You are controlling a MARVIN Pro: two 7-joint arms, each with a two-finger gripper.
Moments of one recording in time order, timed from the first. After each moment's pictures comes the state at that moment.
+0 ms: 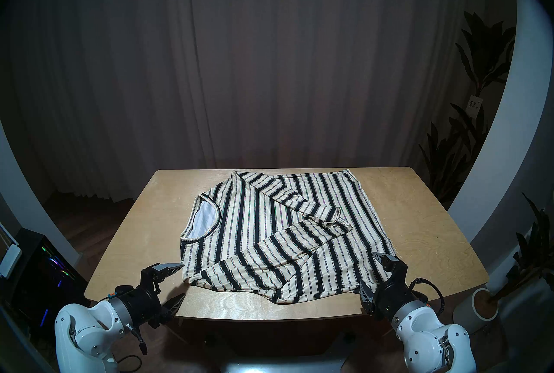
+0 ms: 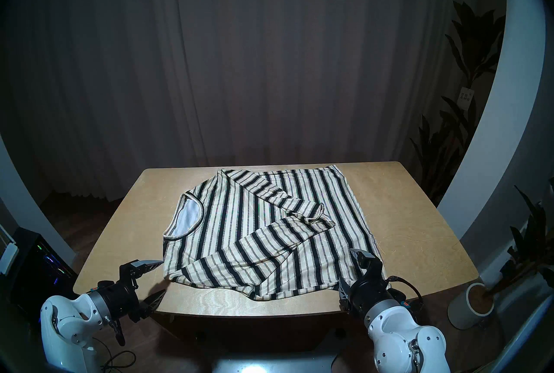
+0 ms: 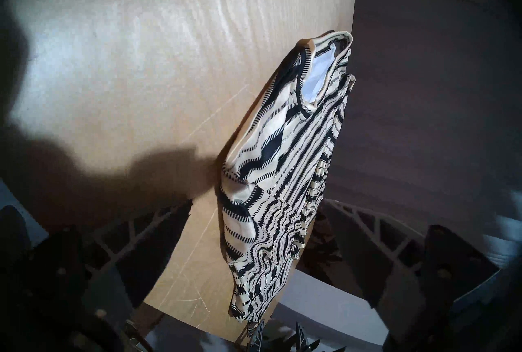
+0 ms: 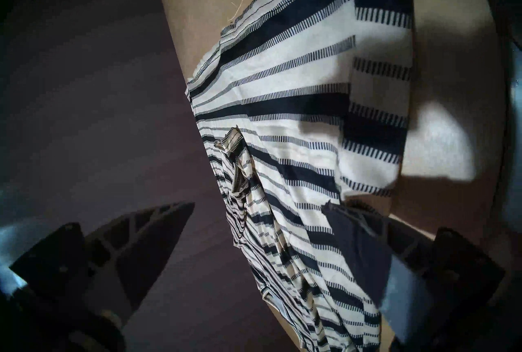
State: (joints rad) left arm 2.15 -1.58 -2.15 -2.01 -2.13 0.92 0.71; right arm -2.36 -1.65 1.75 -2.22 1.89 0.22 -0.38
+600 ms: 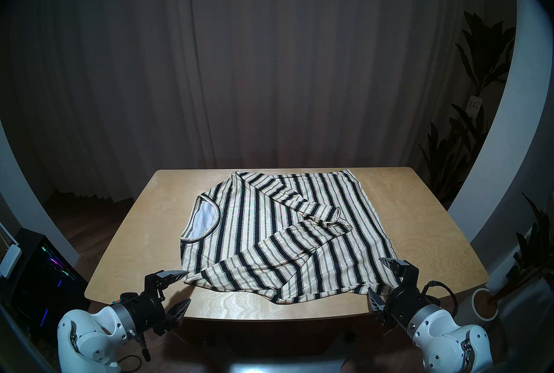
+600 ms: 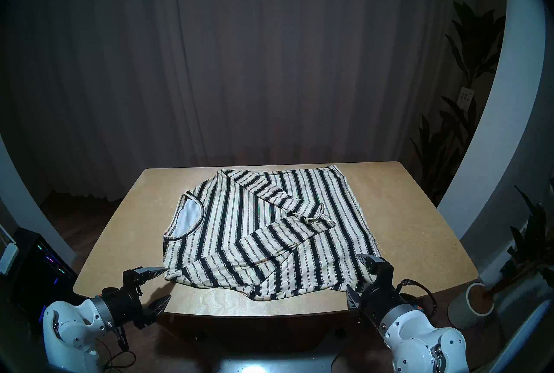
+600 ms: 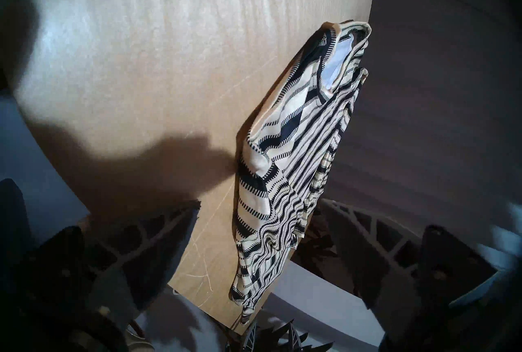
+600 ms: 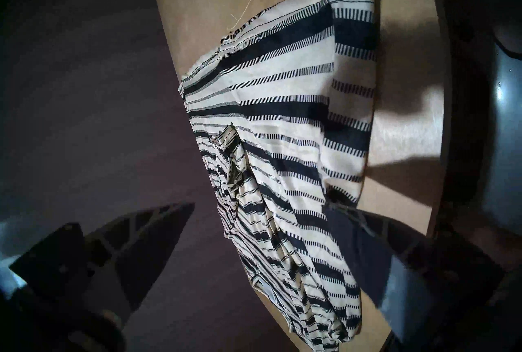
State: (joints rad) left arm 2.14 -1.58 -2.12 -2.00 -2.18 0.91 0.76; right arm -2.43 -1.62 1.80 -2.31 1.95 0.25 -0.48
